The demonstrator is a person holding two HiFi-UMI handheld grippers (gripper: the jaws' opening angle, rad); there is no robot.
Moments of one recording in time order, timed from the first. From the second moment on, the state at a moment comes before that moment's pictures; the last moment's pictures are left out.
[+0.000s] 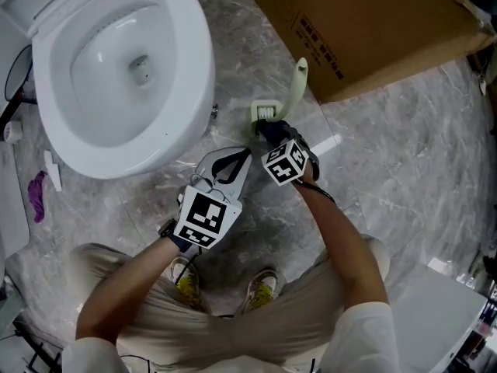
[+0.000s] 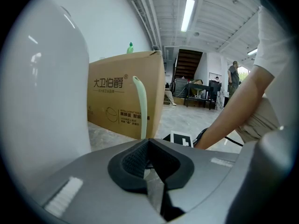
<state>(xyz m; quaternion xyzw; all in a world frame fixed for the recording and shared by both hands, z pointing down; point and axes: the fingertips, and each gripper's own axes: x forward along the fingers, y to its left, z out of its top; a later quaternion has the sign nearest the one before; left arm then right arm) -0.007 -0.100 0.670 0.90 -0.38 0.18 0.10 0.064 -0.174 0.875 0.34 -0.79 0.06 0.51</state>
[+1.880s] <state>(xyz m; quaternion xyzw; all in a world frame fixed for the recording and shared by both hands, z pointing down) -0.002 -0.099 0.672 0.90 -0.37 0.18 0.12 0.056 -0.143 0.882 0.30 -0.78 0.06 0.54</state>
